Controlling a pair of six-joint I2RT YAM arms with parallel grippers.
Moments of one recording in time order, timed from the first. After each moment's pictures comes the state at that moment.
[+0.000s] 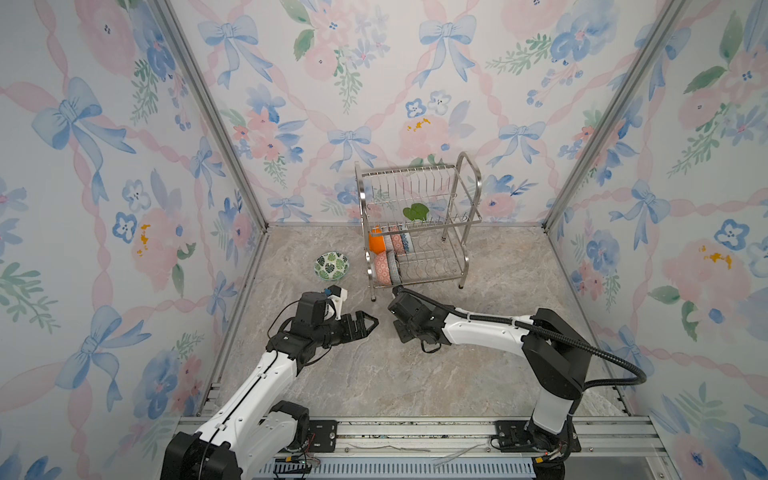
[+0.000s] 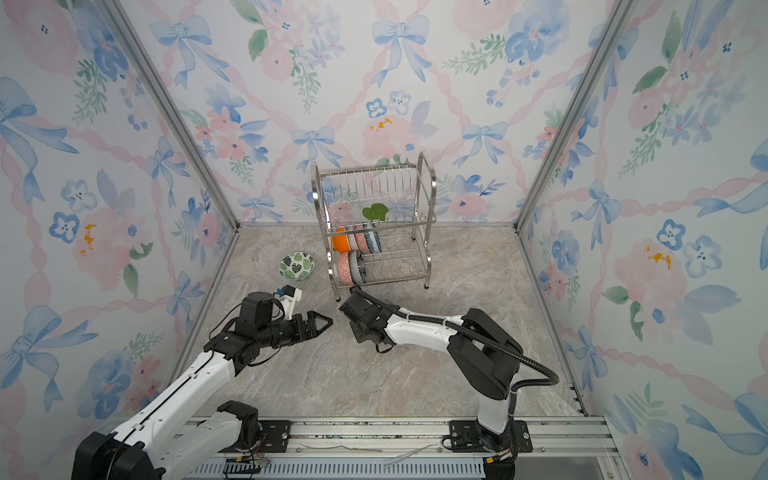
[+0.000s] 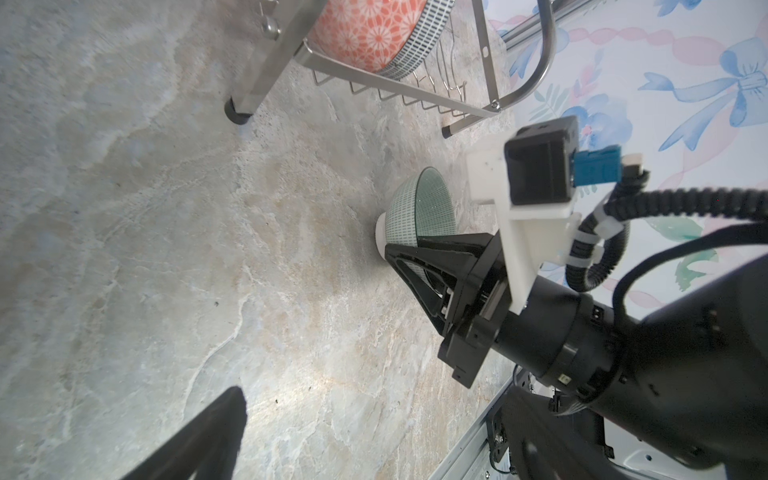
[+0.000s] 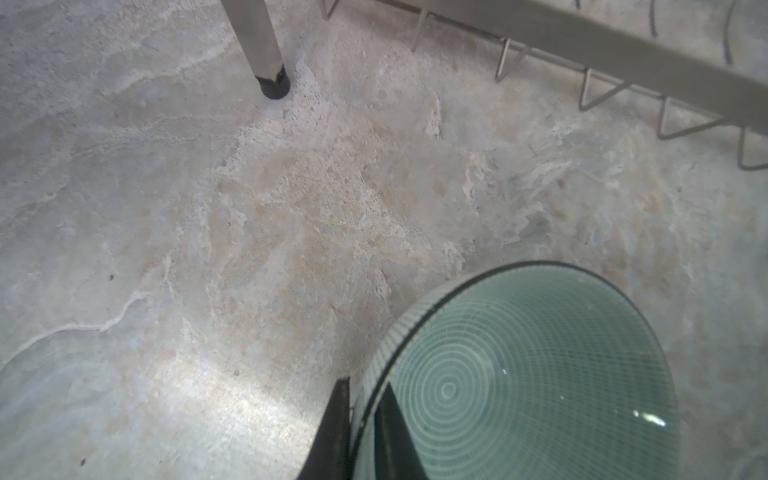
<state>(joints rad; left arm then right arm) -0.29 0.96 0.55 -0.33 0.54 -0.61 0.96 1.82 1.16 -0.38 0.31 0.39</state>
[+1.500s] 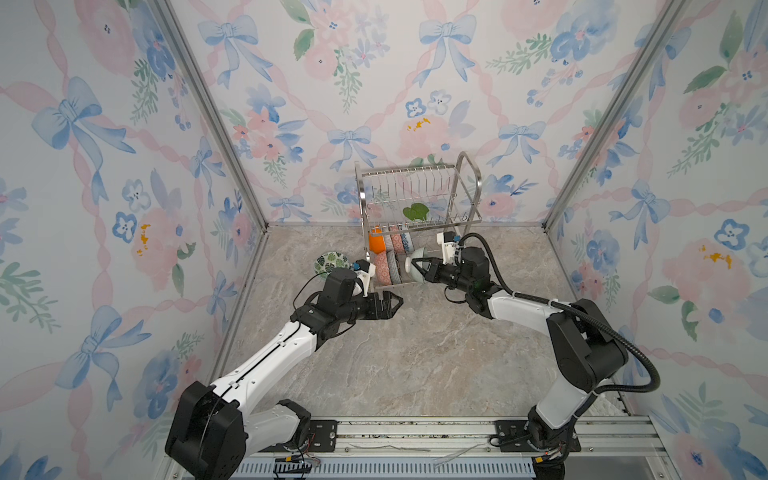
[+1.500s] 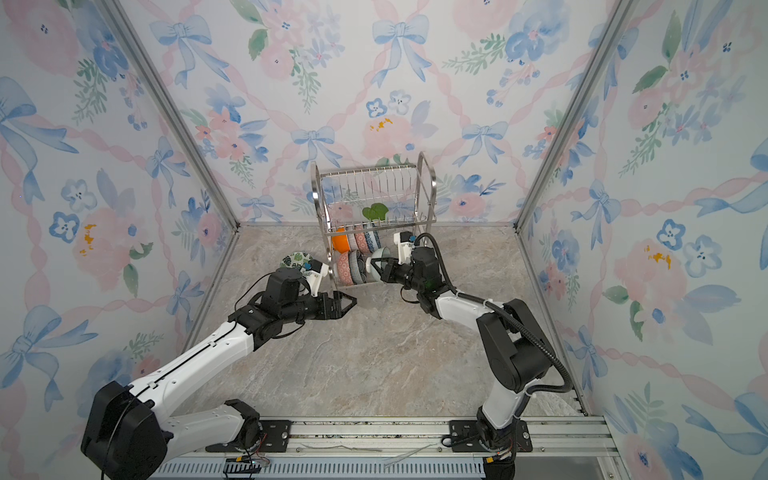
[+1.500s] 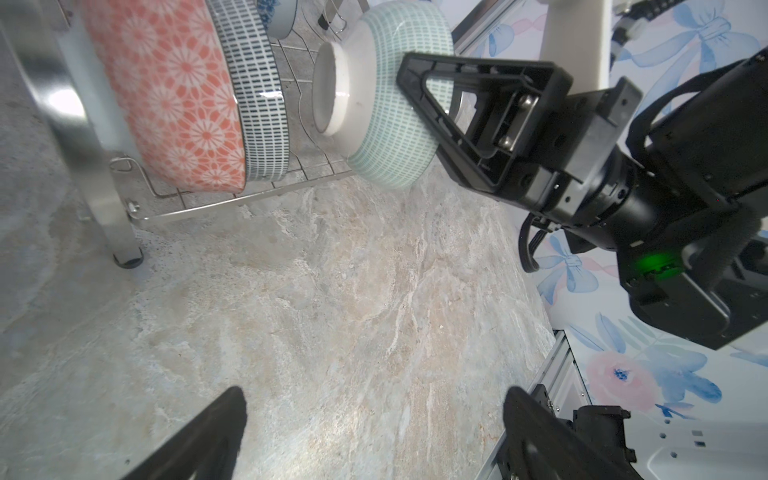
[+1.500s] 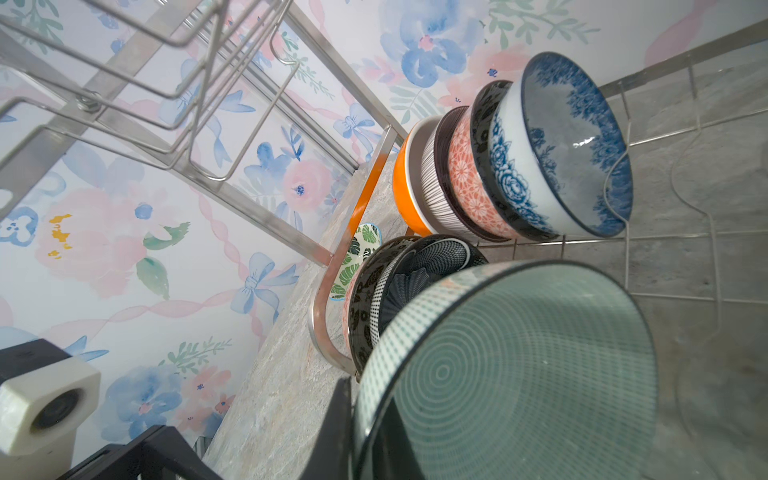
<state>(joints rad) -0.50 1.19 0.81 -0.23 0.38 -0.55 0.48 1.76 1.00 0.55 -0.45 0.70</state>
